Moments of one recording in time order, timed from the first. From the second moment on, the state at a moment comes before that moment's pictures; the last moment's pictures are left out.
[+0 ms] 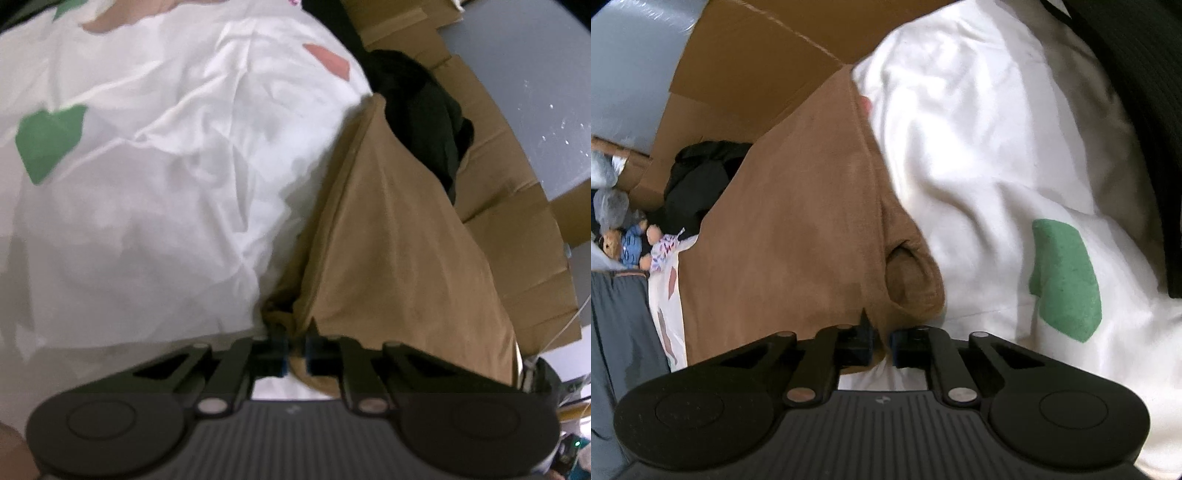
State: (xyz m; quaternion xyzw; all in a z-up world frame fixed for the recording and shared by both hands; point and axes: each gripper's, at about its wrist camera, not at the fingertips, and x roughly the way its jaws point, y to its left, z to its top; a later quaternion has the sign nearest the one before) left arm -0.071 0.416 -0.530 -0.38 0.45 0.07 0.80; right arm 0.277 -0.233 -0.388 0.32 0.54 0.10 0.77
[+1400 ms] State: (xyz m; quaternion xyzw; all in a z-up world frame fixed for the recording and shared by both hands) left arm -0.266 0.436 -0.548 -0.39 0.53 0.06 0.75; right arm 0.179 -0.264 -0.331 0.27 0.61 0.07 0.74
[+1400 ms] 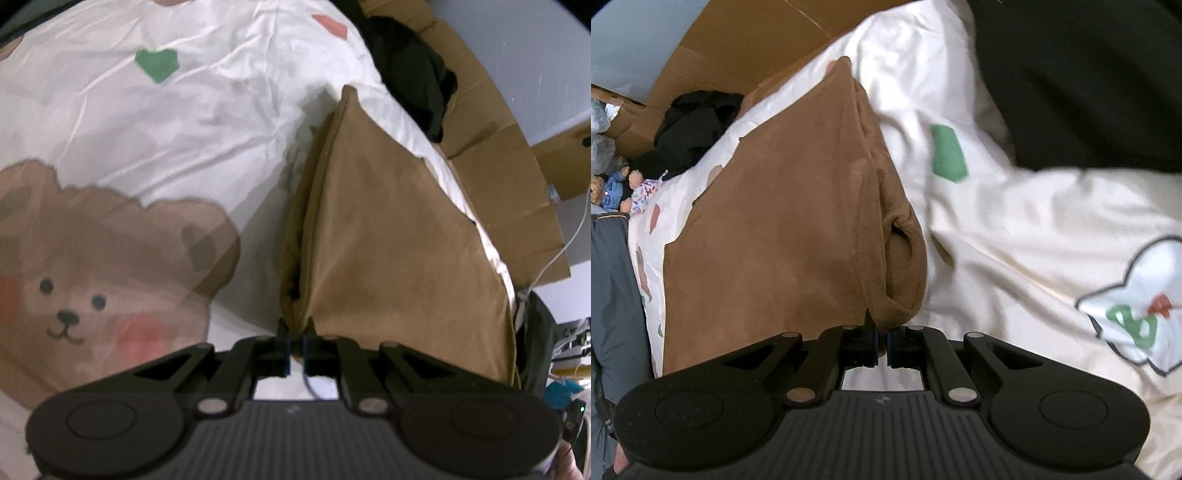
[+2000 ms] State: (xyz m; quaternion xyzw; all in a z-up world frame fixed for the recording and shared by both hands) left arm -0.326 0.421 -0.532 -0.37 0.52 0.05 0.76; right arm 0.168 -0.273 -0.321 0.20 0.60 0.03 0.77
